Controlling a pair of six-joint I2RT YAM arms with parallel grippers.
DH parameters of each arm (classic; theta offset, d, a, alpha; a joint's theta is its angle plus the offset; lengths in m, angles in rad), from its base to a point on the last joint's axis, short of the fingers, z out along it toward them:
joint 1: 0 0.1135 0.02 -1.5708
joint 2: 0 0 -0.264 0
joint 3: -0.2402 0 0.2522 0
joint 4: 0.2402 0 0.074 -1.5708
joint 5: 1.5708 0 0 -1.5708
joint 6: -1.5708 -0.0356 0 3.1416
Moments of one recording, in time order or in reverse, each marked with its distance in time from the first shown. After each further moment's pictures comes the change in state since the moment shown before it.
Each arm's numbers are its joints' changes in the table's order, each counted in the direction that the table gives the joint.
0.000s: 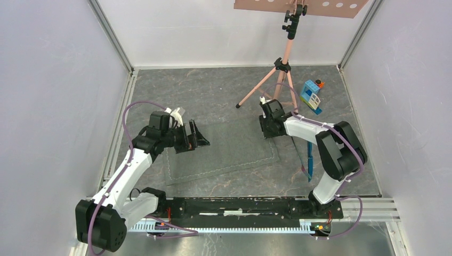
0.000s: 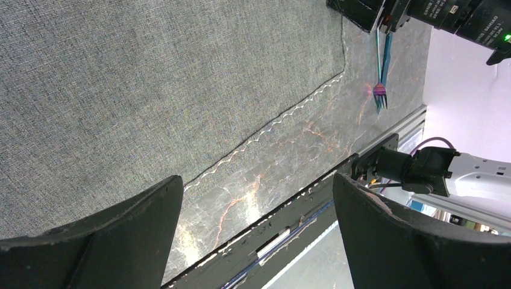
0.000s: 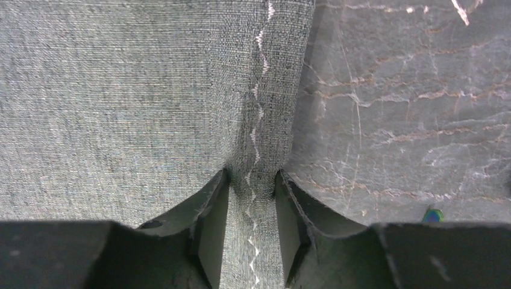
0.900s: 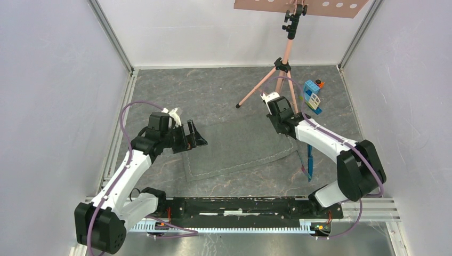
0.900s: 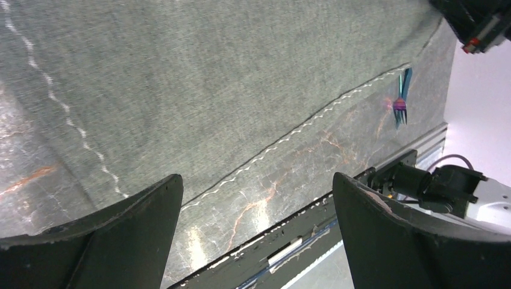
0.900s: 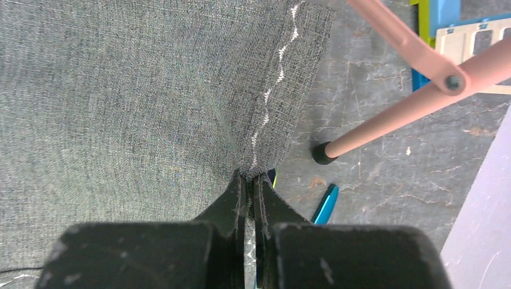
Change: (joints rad) left arm -0.002 -0.019 0.000 0.018 -0.082 0.000; right arm 0.023 -0.227 0.024 0.070 0.298 0.316
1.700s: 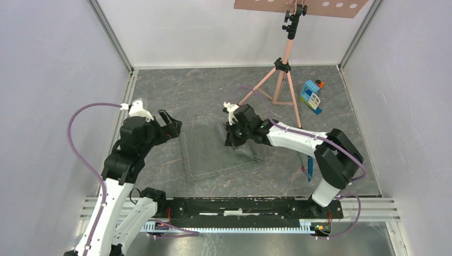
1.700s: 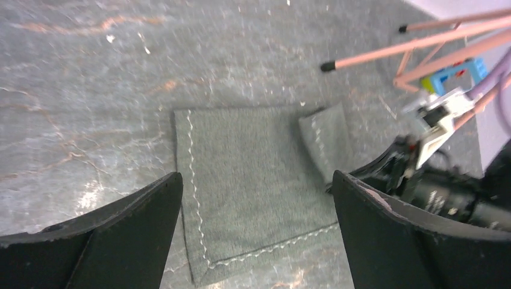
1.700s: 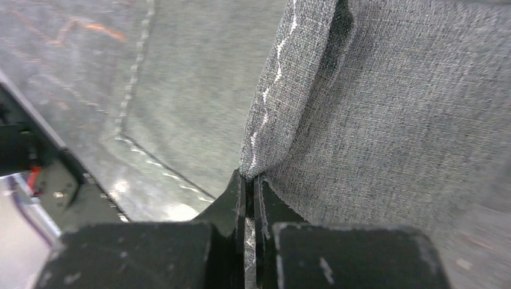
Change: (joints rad) left arm 0.000 -0.280 -0.190 0.137 -0.503 0.017; right arm 0.296 0.160 -0.121 -0.178 -0.573 -0.385
